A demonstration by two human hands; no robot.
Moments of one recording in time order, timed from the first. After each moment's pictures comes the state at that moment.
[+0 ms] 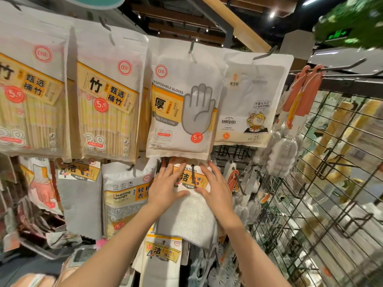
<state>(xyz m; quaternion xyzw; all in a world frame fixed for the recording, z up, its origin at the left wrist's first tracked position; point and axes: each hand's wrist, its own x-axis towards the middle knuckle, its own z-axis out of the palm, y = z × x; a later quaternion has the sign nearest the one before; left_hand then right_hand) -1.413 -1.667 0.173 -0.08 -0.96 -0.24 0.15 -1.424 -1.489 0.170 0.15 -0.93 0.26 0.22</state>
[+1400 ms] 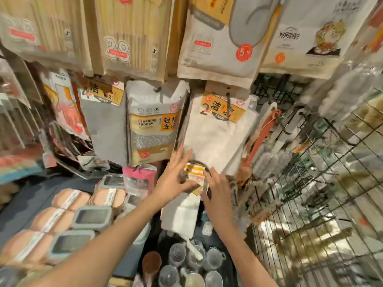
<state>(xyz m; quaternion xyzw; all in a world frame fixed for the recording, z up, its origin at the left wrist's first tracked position) -1.340 -1.690 0.025 -0.12 -0.87 -0.46 0.11 -1.328 -1.521 0.009 0.16 -0.95 0.22 0.15</state>
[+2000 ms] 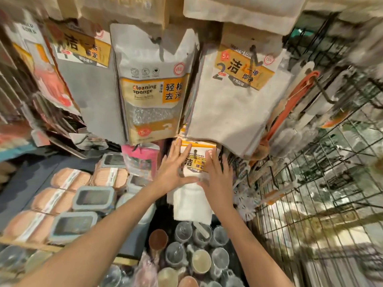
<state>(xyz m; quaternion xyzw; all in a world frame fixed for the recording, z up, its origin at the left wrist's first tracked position) -1.356 -1.707 -0.051 -0.09 -0.92 -0.38 0.00 -1.347 -1.539 -0.047 0.13 -0.98 0.14 0.08</state>
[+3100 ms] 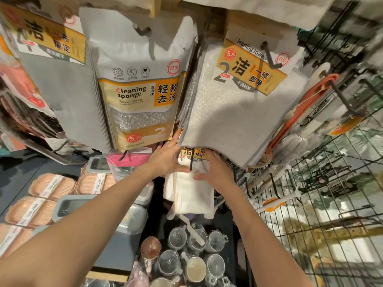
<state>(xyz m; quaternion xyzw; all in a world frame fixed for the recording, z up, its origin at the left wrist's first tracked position) -1.439 -1.724 -0.054 -0.11 -0.95 -0.30 -0.05 -1.428 -1.537 -0.029 0.11 -0.96 0.23 -0.10</state>
